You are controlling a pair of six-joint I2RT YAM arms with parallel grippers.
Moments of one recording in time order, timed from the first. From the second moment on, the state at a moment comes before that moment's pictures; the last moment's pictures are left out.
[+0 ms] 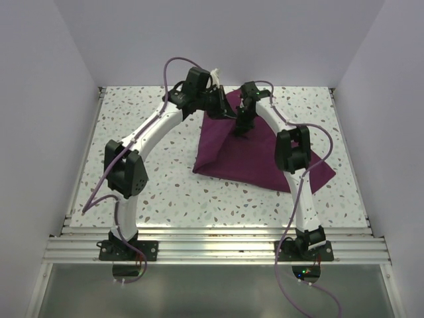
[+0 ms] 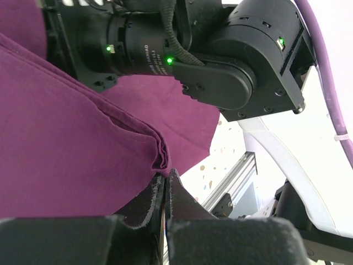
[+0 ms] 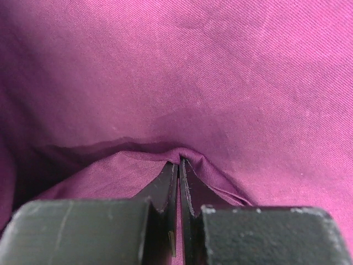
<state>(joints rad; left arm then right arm) -0.52 2.01 1.95 -0.56 0.48 -0.71 0.32 2.55 2.31 -1.00 -0.16 0.39</state>
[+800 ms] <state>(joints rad) -0.57 2.11 1.98 -0.55 0.52 -0.70 0.25 2.53 2.21 -0.91 -0.48 0.50</state>
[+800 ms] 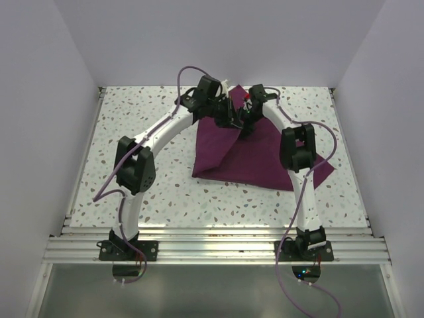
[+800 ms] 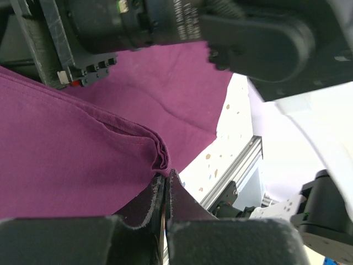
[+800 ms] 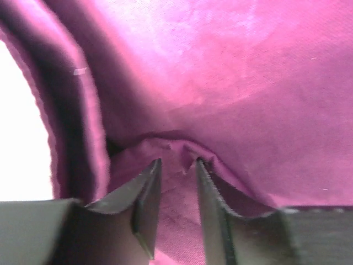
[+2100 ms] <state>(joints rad) -0.66 2.31 2.00 -0.51 0.59 -0.73 0.07 2.43 2.12 -1.06 -0.27 0.47</state>
